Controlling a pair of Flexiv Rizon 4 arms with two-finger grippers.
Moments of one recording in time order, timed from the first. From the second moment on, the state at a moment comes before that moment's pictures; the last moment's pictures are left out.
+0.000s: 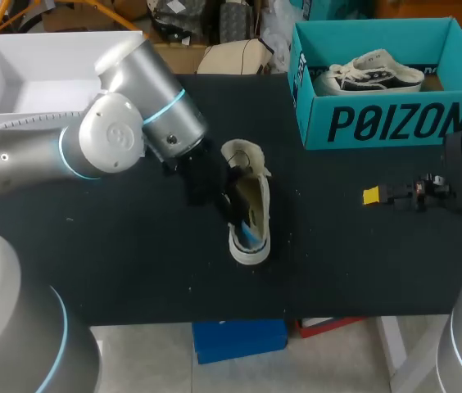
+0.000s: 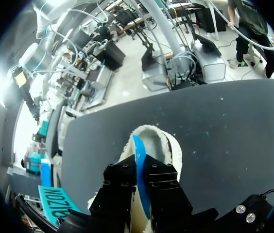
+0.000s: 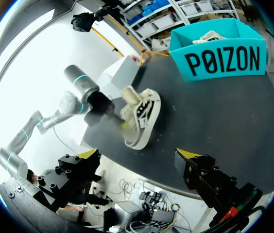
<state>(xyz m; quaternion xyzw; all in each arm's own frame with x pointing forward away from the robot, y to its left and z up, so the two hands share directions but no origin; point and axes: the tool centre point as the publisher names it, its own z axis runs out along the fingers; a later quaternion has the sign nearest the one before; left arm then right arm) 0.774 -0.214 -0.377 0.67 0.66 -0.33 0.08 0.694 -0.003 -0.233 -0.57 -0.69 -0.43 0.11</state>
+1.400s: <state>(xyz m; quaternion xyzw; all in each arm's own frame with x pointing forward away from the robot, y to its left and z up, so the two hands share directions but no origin) 0.746 -0.204 -0.364 0.73 0.67 -0.13 0.03 0.694 -0.003 -0.233 -0.57 -0.69 -0.43 0.11</state>
